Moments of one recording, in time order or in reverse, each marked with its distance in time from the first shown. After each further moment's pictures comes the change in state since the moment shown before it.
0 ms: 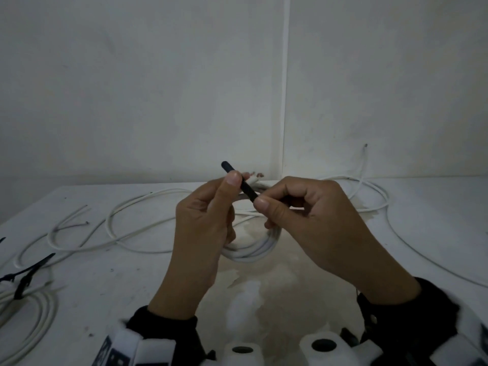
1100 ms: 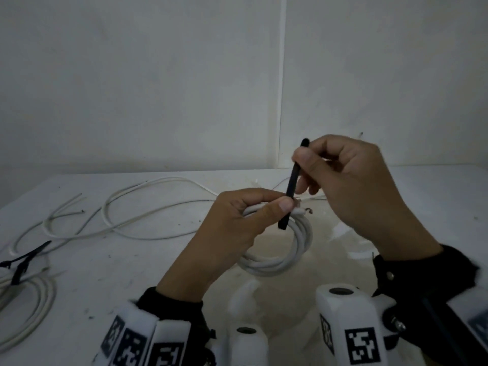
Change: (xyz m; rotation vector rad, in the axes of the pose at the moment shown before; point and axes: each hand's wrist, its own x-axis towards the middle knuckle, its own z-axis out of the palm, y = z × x) left_hand -0.014 0.006 0.009 0.268 -0.452 -0.030; right_hand 0.004 -0.009 -0.026 -0.111 0.185 0.069
